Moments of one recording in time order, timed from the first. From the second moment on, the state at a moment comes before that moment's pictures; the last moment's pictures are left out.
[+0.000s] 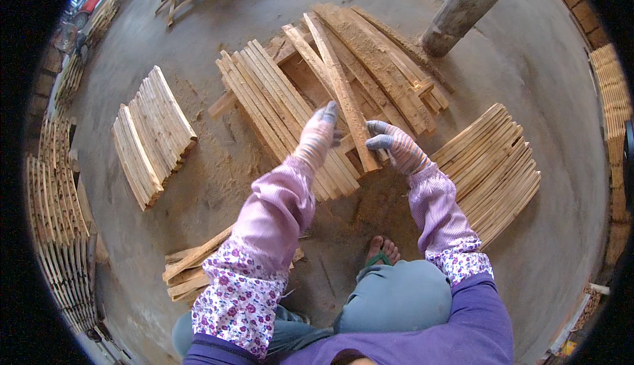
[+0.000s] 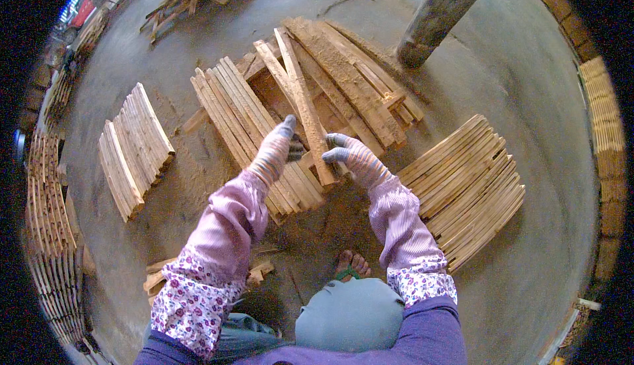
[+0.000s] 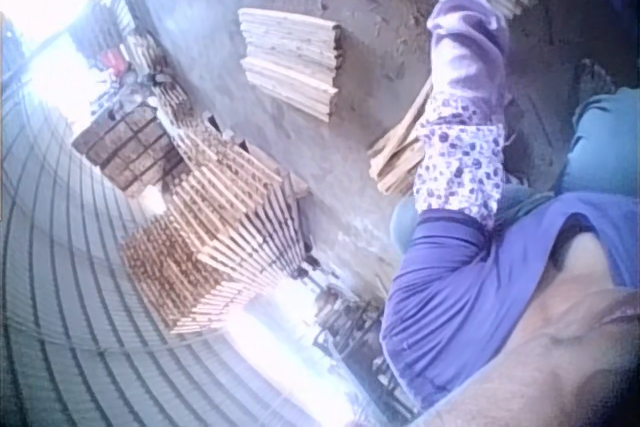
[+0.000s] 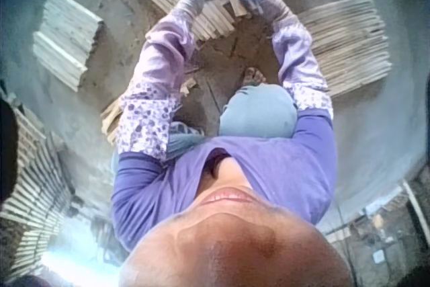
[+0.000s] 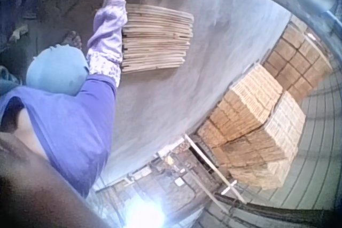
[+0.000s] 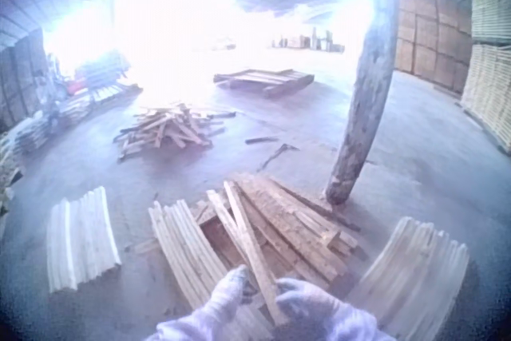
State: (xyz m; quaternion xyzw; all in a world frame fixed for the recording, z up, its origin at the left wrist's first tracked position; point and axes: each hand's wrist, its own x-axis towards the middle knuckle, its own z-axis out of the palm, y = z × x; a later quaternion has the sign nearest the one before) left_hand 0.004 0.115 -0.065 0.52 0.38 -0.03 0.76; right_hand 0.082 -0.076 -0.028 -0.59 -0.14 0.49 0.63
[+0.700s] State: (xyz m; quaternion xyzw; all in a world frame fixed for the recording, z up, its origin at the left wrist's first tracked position) left_hand -0.257 0.317 0.032 0.90 0.34 -0.14 0.22; right_hand 0.103 -0.101 -0.079 -0.69 -0.17 0.41 0.57
